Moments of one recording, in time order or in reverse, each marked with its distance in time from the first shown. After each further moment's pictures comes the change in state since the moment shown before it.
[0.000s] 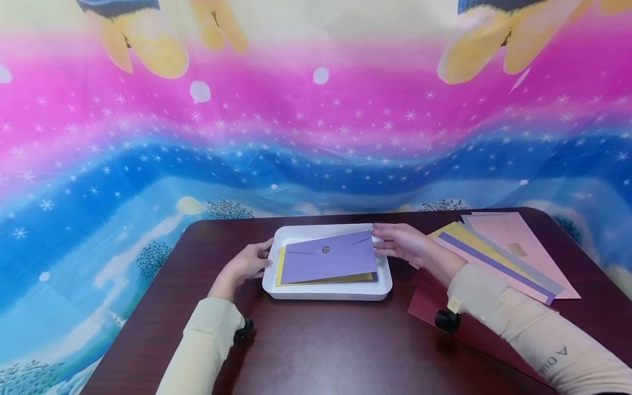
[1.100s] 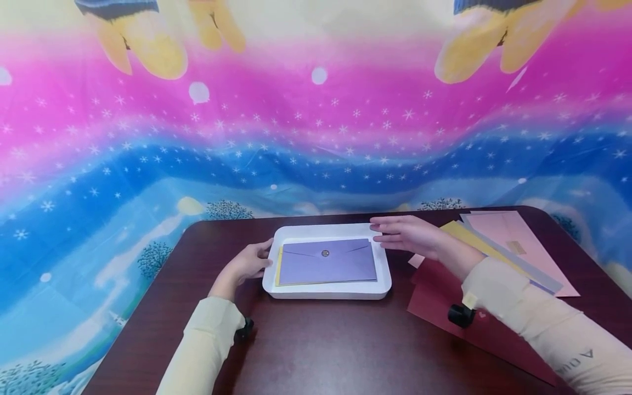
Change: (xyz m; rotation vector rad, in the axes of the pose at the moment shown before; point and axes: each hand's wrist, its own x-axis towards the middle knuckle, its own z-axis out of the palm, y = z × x) left_hand 0.000 0.001 0.001 0.013 0.002 -0.003; right_hand -0.022 -0.022 -0.010 -0.114 -0.100 -0.098
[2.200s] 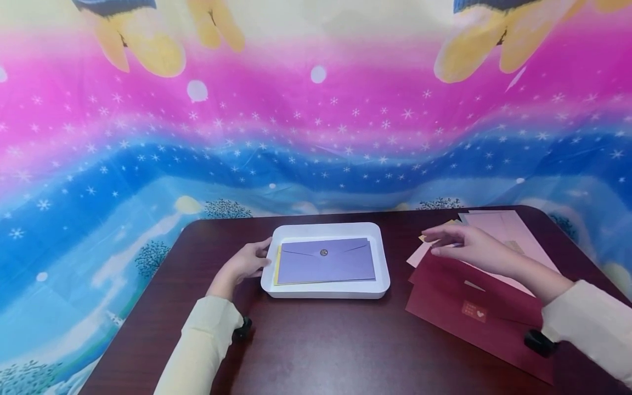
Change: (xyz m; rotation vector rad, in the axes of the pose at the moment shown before) left_hand 0.000 -0.002 -0.002 -0.036 -0.009 0.010; right_hand -0.092 0.015 -0.043 -0.696 0.210 -0.256
